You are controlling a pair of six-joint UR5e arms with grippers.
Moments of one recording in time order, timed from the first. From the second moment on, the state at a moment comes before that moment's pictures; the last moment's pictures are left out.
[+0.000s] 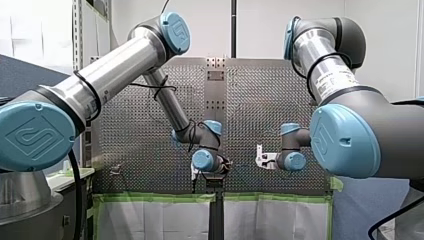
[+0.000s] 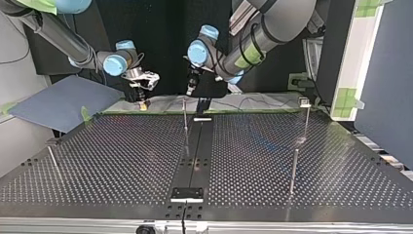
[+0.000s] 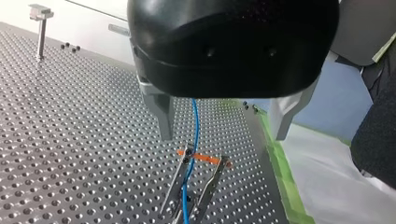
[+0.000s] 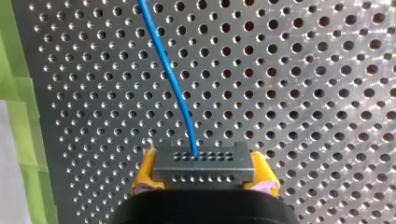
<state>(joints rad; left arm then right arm) -0.66 -2.43 -1.62 -2.52 -1.81 -1.77 1.85 -0.71 1.68 -0.78 1.33 1.61</state>
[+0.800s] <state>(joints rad) -0.67 -2.43 -1.62 -2.53 -1.84 -1.78 1.85 -0.71 1.68 -0.78 1.33 1.61</state>
